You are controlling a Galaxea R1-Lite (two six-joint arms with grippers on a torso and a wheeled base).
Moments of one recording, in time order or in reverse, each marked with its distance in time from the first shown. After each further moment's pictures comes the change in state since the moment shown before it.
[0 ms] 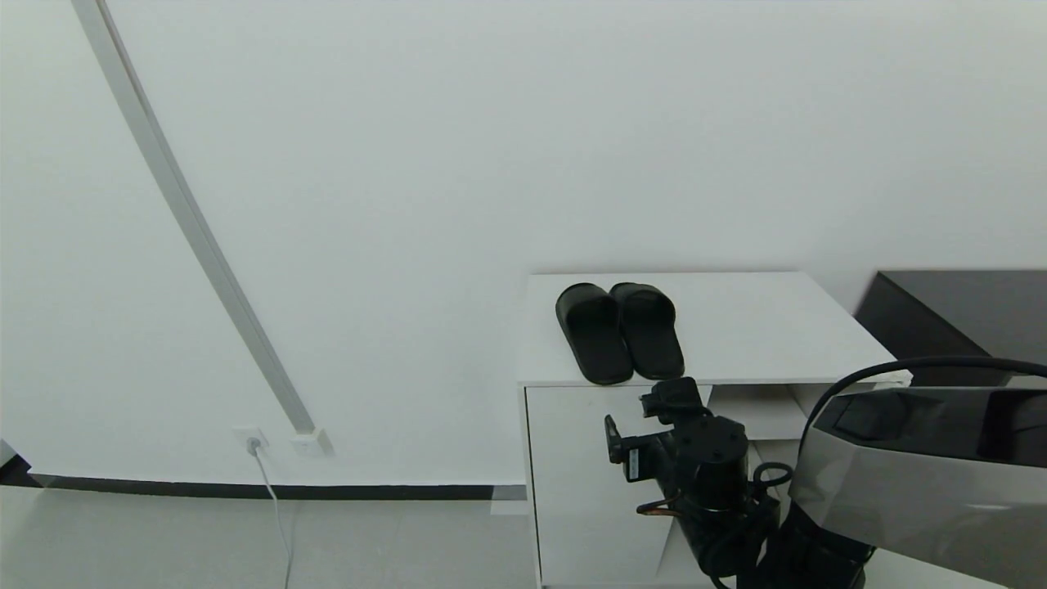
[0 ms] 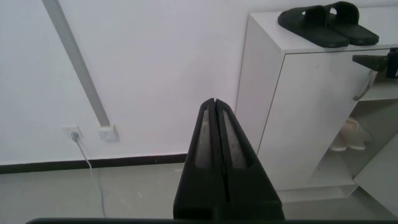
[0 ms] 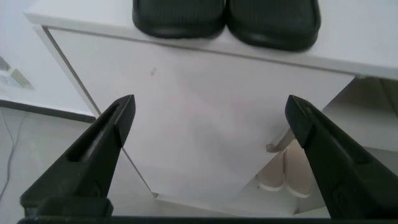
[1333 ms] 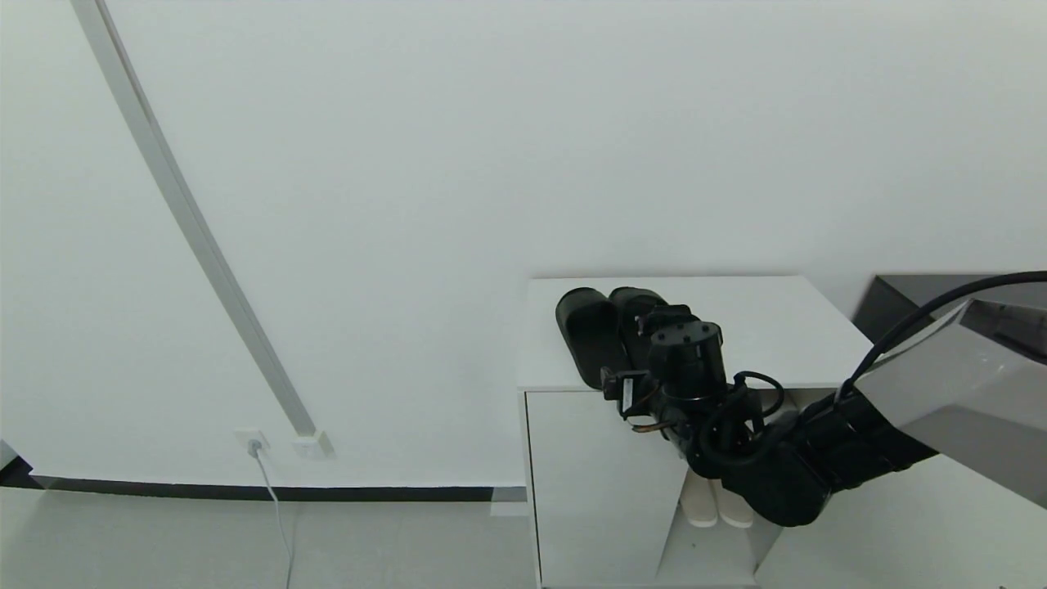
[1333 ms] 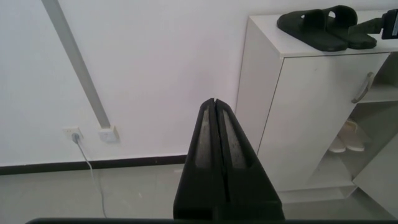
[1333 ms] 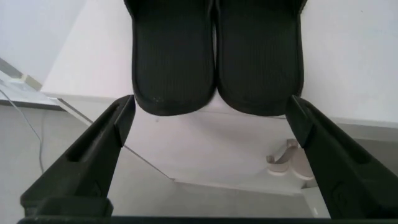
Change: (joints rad) left arm 0.000 0.000 0.000 0.000 0.000 0.000; right arm -0.058 -0.156 -0.353 0.679 0.057 0.167
